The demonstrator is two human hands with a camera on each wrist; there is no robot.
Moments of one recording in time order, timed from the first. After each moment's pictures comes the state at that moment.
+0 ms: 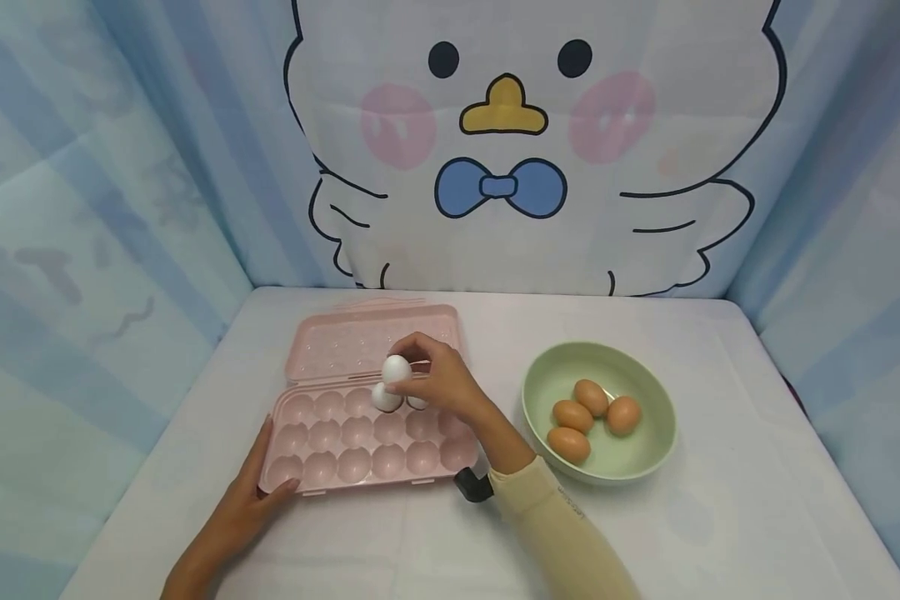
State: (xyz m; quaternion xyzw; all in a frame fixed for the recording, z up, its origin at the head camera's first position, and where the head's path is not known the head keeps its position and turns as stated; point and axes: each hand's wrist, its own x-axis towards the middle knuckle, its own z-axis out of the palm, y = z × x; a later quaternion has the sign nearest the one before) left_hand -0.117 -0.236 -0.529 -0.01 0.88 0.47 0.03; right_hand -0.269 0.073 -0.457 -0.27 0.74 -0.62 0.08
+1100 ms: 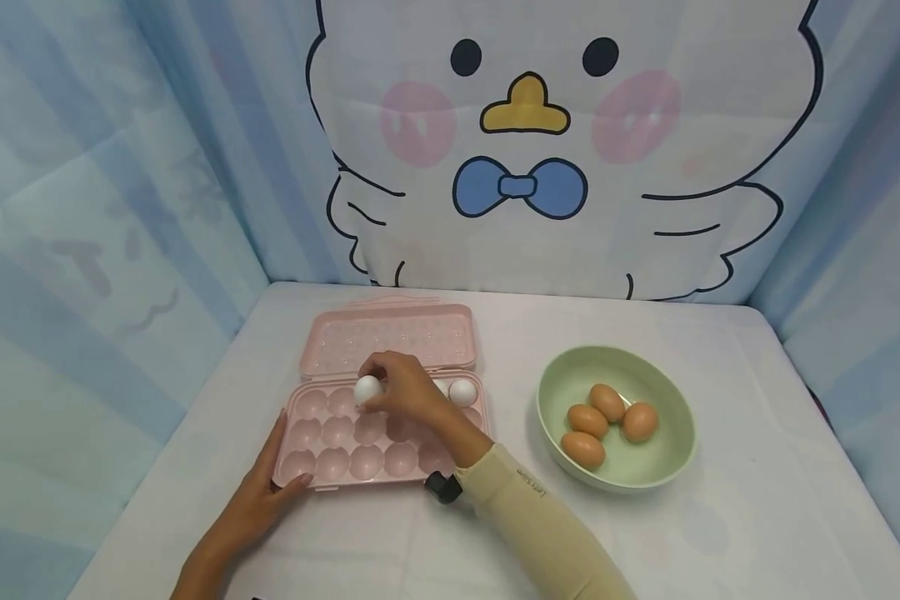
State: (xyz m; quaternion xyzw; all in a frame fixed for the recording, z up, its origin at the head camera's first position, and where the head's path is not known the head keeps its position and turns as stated) left_hand -0.118 -0.238 -0.525 -0.01 0.88 0.48 0.03; right_hand -0.269 0.005 -0.465 -0.32 0.83 -0.46 0.09
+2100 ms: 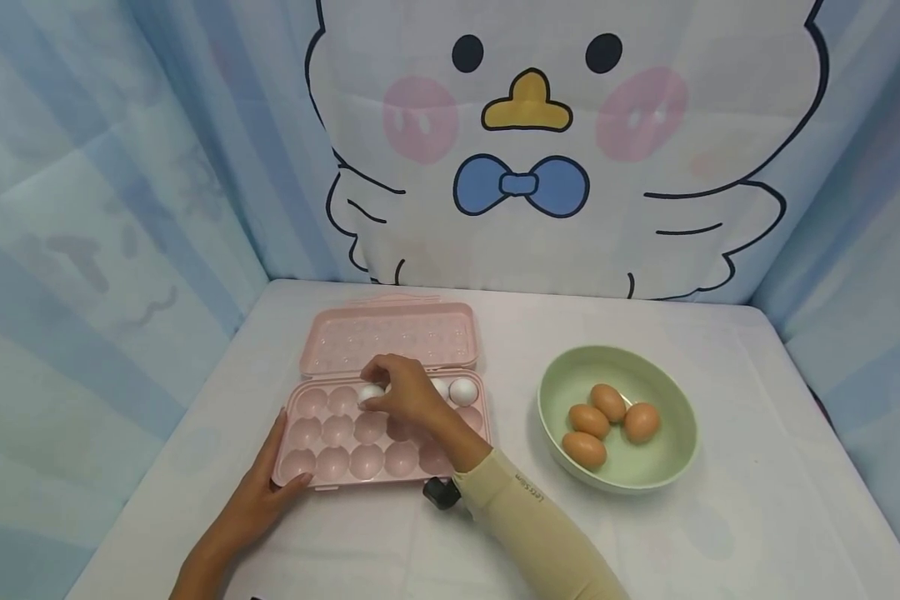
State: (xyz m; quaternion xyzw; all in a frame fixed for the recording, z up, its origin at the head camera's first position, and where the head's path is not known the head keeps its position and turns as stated) left_hand -0.118 -0.237 -0.527 -0.02 0.89 0.46 0.03; right_hand -0.268 0.003 -0.475 -0.28 0.84 -0.45 0.09
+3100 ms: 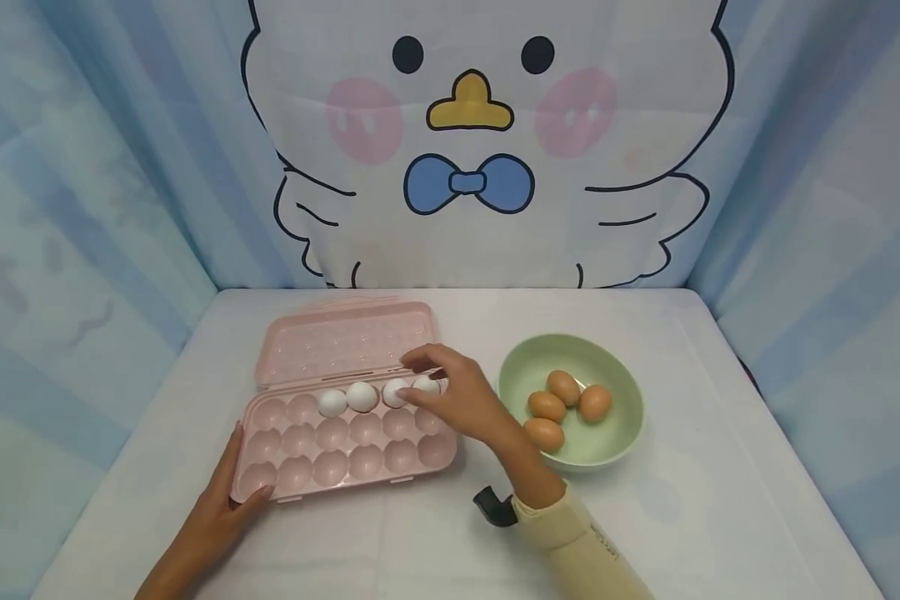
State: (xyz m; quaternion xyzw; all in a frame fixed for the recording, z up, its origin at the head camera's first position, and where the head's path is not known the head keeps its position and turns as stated) left_hand -0.118 -0.233 -0.525 -0.01 0.88 0.46 0.05; right_hand -0.224 0.129 -0.432 -0.28 0.81 -0.52 -0.02
